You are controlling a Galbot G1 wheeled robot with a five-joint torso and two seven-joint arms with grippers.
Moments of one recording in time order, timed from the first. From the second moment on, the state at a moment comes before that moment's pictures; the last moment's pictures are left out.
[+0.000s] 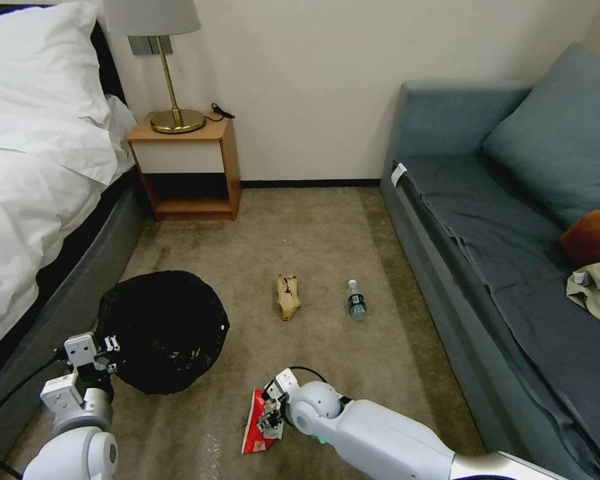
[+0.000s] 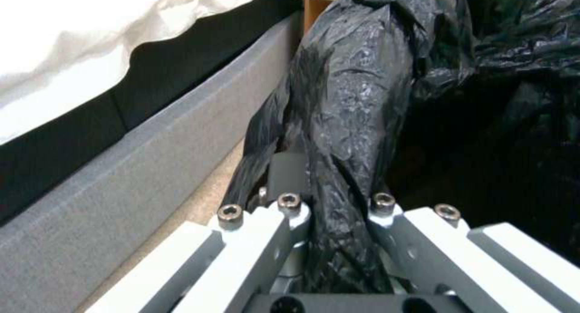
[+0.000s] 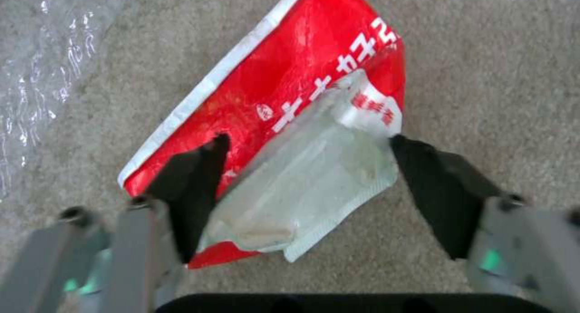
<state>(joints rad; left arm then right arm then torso) 1.51 -1.56 -0.92 -2.08 -0.16 0.29 -0.02 -0.68 1.30 -0.67 1.31 0.89 -0.74 0.29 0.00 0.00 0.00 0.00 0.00</state>
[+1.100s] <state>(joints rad) 1.51 -1.53 -0.92 -2.05 -0.15 0.27 -0.02 -0.68 1.28 -0.49 1.33 0.79 -0.74 0.27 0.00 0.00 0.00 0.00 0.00</state>
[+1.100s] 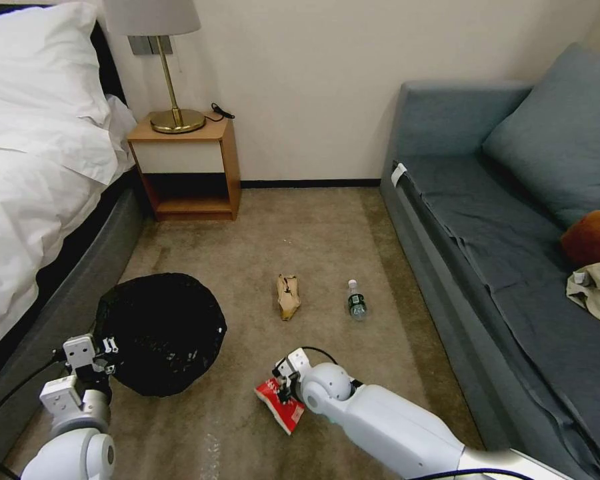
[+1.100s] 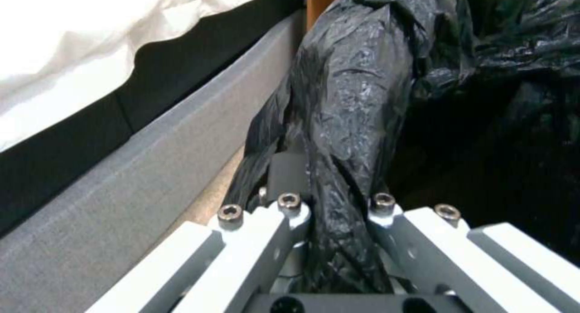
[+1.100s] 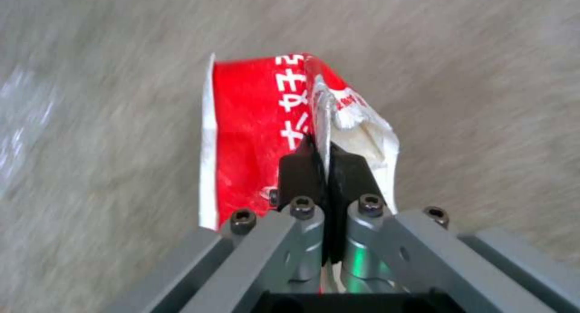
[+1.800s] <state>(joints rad) 1.50 -1.49 -0.90 -2.03 -0.18 0.27 -0.02 -0.62 1.24 -0.15 1.59 0.82 -0.71 0.22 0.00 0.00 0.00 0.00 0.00</state>
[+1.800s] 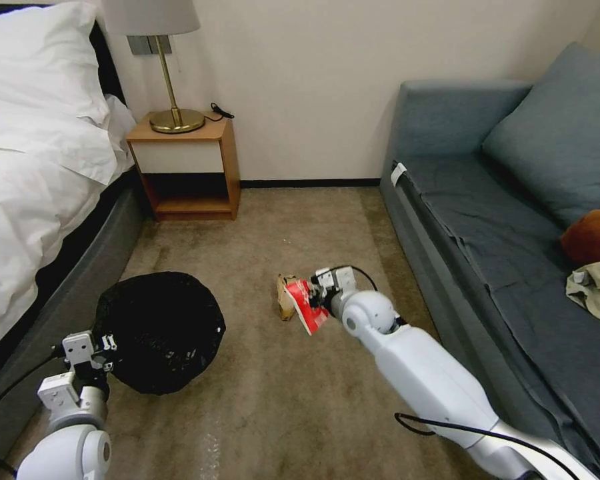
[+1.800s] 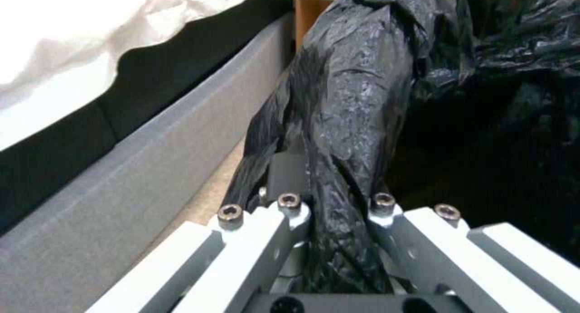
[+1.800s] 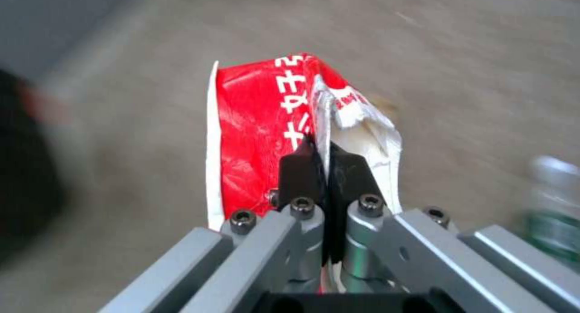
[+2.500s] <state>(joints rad) 1.46 -1.49 -0.87 -2.01 -0.17 0.28 -0.02 -0.47 1.36 -0.40 1.71 1.09 -0.63 0.17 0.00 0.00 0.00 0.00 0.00</state>
